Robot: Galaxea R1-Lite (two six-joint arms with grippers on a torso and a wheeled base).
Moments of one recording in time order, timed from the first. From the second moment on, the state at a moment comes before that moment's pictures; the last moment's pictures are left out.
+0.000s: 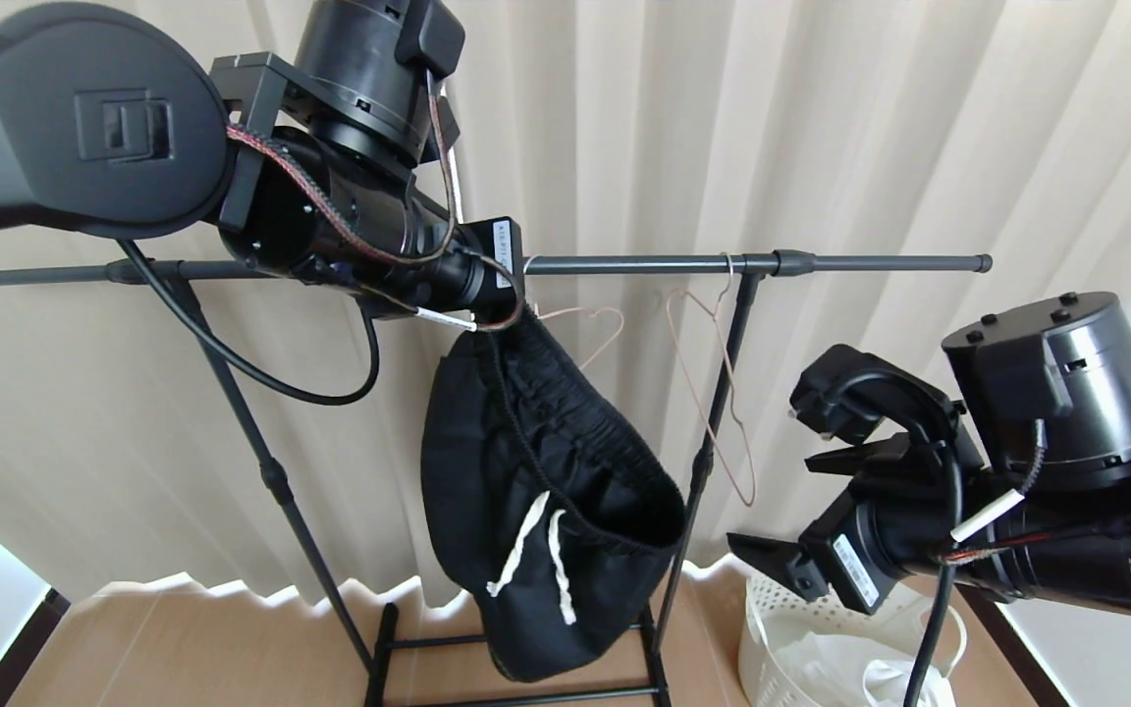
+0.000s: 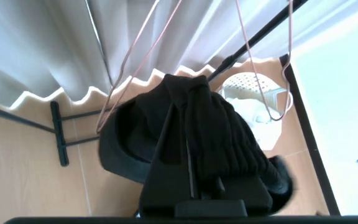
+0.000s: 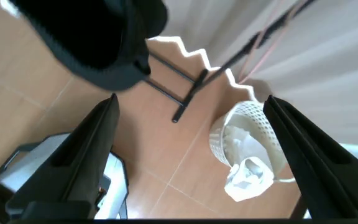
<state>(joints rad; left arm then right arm) -0.63 1.87 -1.85 0.56 0.25 -0.39 0.70 1.51 -0.89 0.08 -0.18 -0.07</state>
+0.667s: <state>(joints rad) -0.68 1.88 -1.86 0.56 0.25 -0.37 0.73 1.57 -0.76 -0.41 0.09 0.11</state>
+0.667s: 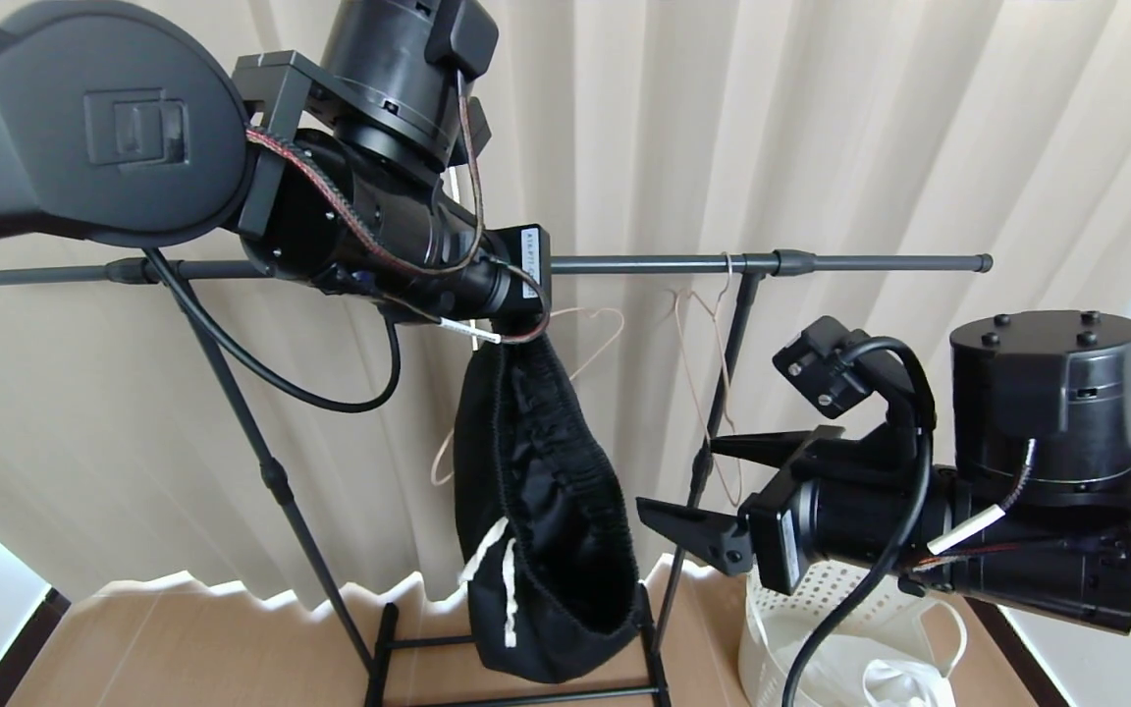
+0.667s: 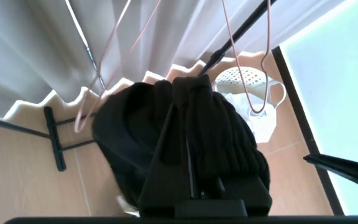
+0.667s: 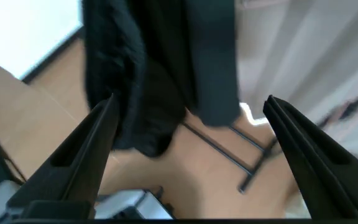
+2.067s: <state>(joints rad) -0.74 1.84 -1.80 0.56 0.25 -0.37 0.67 1.80 -0.75 -0.60 -0.01 0.11</state>
